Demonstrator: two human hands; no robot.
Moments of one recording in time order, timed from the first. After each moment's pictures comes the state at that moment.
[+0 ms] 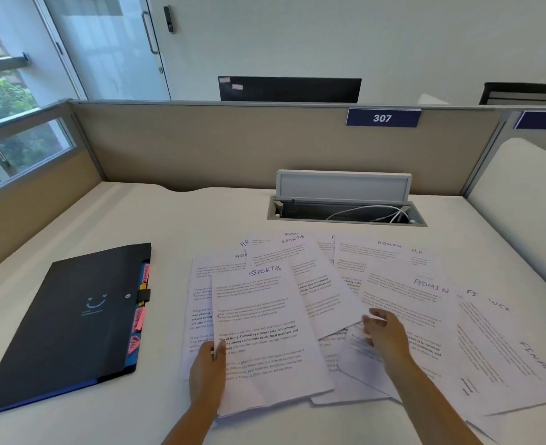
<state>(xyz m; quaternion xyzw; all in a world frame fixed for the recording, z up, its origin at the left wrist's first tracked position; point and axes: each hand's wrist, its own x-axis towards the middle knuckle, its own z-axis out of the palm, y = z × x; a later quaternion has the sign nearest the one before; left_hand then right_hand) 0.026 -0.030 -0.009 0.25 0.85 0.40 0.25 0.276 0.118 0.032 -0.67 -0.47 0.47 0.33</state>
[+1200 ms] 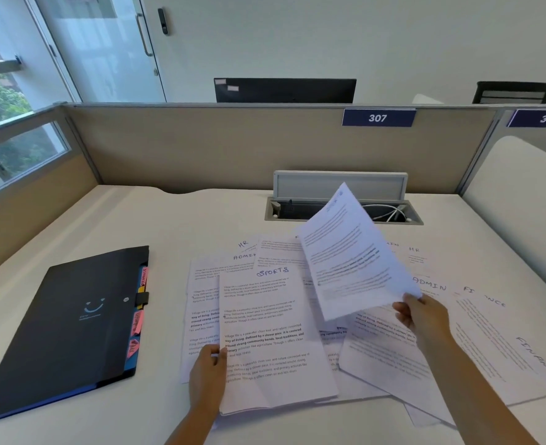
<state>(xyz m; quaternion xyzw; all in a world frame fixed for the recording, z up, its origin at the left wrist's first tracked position) 0.020 -0.033 -0.019 0.26 0.84 0.40 0.26 0.318 0.149 0.068 -0.63 -0.30 0.54 0.47</state>
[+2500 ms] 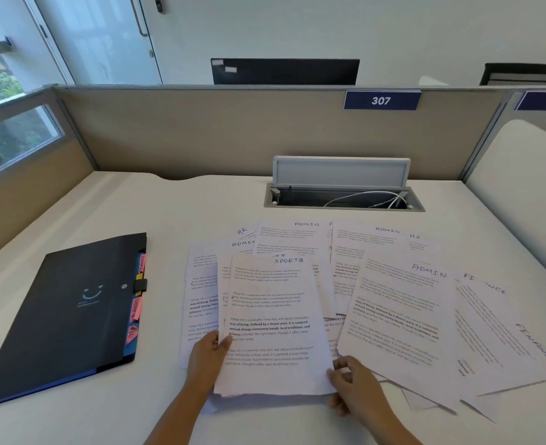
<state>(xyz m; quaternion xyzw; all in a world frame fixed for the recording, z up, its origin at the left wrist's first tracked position) 0.014 -0.035 -0.003 0.29 0.80 0.39 0.35 0.269 0.016 0.021 -0.60 -0.57 0.54 0.14</state>
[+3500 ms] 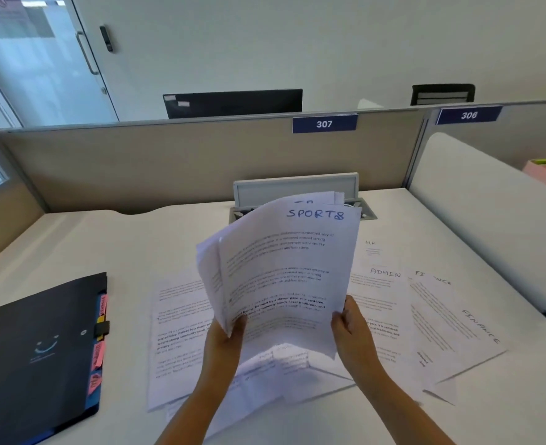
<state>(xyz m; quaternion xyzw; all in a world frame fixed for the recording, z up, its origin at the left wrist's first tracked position) 0.087 0.006 0.086 0.40 0.65 0.56 0.32 0.273 0.048 0.106 -0.54 -0.61 0.40 0.42</state>
